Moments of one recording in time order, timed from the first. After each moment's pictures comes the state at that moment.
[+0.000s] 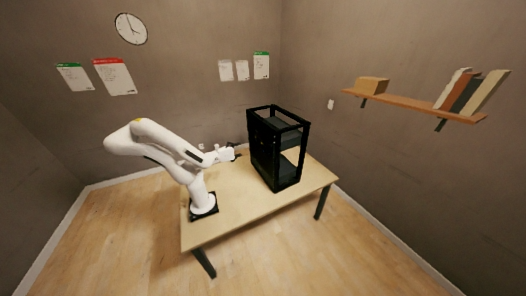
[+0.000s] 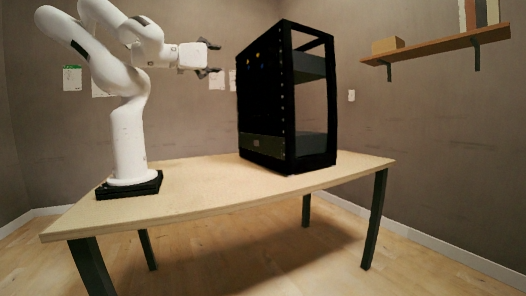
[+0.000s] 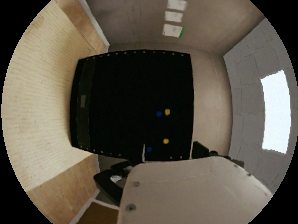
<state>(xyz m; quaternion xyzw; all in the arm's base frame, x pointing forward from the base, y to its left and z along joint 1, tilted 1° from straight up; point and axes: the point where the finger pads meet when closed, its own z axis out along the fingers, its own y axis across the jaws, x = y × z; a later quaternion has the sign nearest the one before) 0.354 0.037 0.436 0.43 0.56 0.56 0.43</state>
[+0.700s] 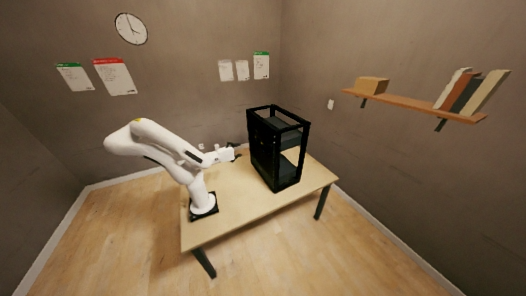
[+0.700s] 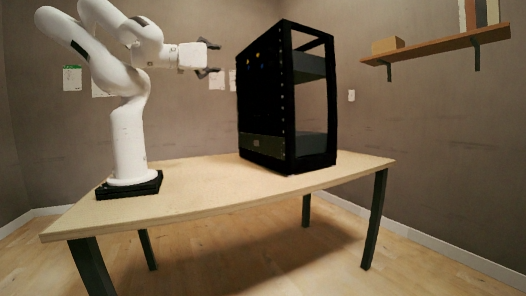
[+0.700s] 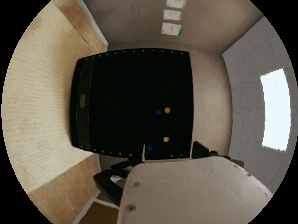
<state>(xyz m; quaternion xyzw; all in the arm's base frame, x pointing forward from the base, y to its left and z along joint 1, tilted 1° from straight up) 0.353 0.033 0.436 0.44 0.56 0.56 0.43</state>
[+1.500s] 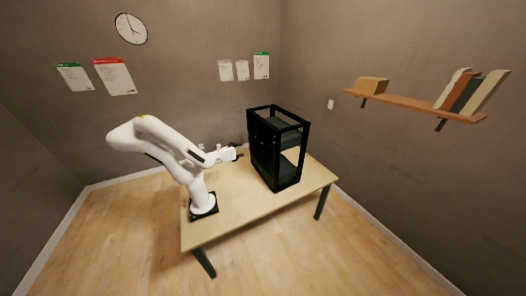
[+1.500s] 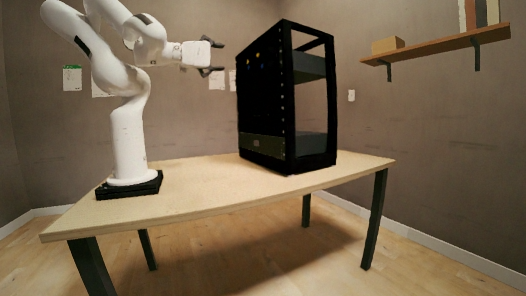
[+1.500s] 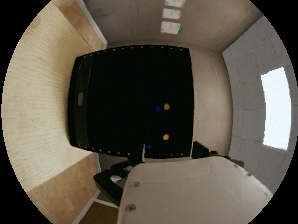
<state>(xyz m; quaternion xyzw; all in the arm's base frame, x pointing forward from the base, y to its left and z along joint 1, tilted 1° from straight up) 0.366 0.027 0.439 0.44 0.55 0.56 0.43</state>
